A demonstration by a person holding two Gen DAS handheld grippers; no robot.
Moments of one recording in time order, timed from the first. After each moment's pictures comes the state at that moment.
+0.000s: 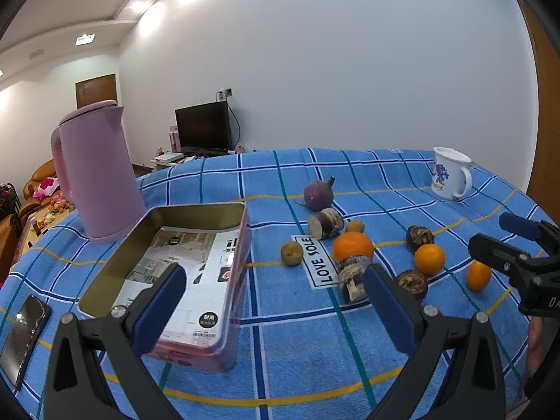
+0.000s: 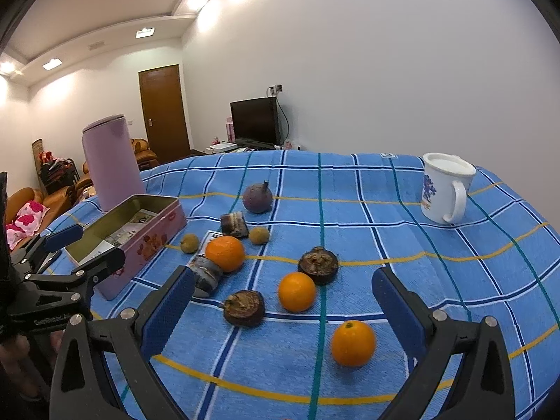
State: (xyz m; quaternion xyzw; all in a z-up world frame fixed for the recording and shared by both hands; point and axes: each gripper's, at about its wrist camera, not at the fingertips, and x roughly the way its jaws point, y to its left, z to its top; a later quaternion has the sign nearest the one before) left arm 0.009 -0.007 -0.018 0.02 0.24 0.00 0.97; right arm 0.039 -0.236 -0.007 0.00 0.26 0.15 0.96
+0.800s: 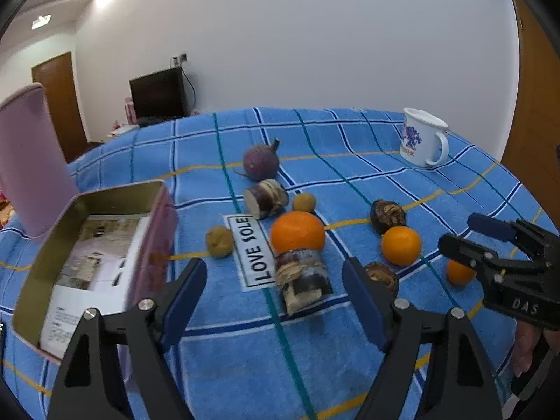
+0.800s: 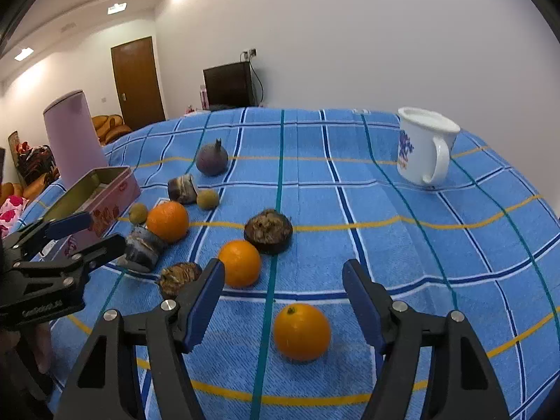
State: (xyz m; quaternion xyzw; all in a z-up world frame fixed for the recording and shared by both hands) left arm 0.065 -0.048 -0.038 0.02 0.33 -0.08 0.94; right arm 0.071 -0.263 -0.034 -0.01 0.34 0.10 0.94
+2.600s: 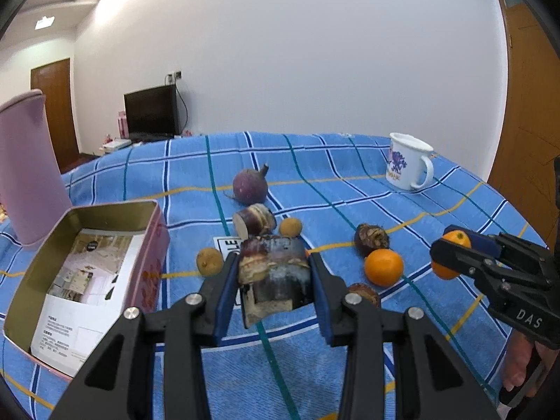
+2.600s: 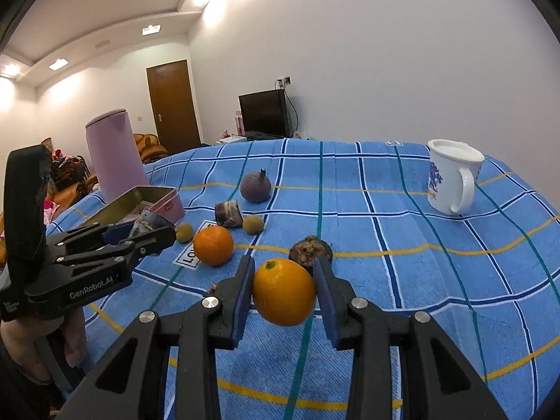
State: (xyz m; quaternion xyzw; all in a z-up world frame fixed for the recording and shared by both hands) left arm 0.053 -0.044 -0.027 0.00 0.27 -0.11 0.96; right arm 0.051 -0.251 -0.021 0.00 0.27 0.18 0.95
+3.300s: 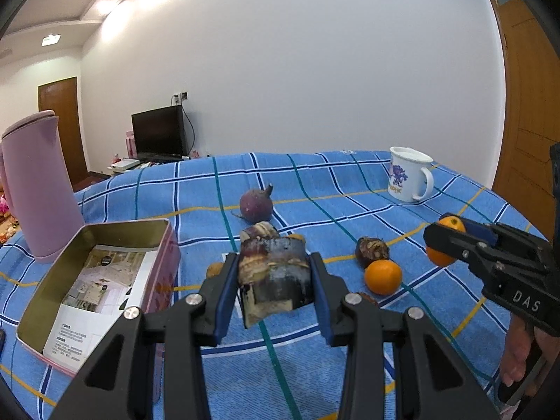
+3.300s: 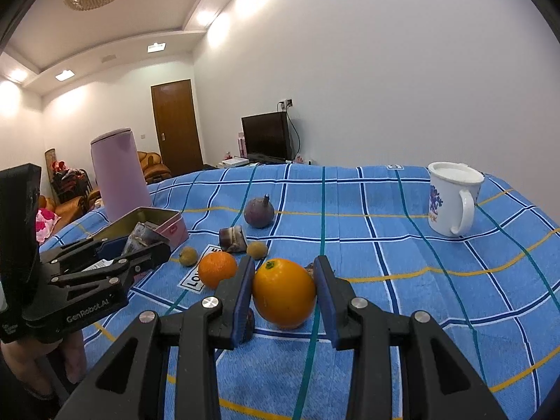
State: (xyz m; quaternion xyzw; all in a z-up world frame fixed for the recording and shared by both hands) left arm 0.038 -0.047 -0.019 0.01 0.23 -0.09 0.97; right arm 0.049 -0.250 -0.014 0.01 0.22 0.18 0.96
